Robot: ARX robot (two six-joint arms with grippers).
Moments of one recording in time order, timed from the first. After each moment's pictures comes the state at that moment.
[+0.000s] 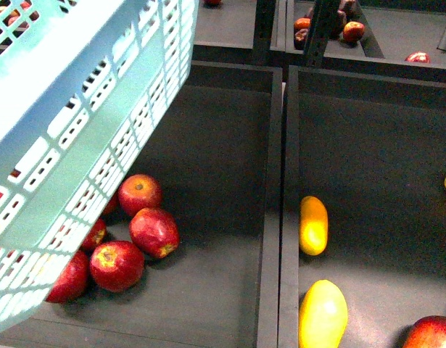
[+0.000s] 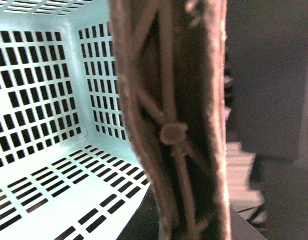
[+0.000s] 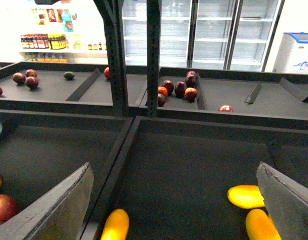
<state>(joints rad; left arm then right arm) -0.21 0.88 0.72 -0.05 -0.06 -1.20 0.00 0.00 0.01 0.00 -0.01 -0.01</state>
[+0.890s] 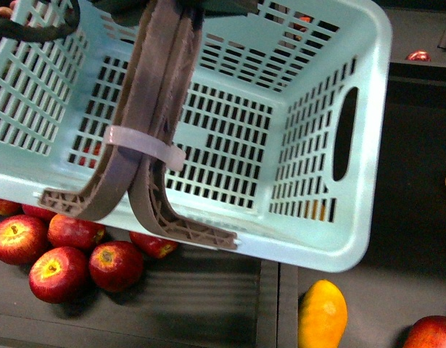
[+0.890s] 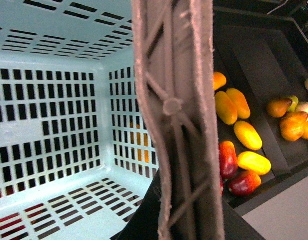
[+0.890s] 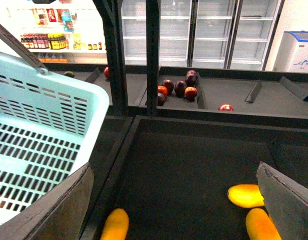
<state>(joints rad) -0.50 1.47 0.93 0.08 0.17 -0.29 0.00 0.00 0.01 0.00 -0.01 -0.01</state>
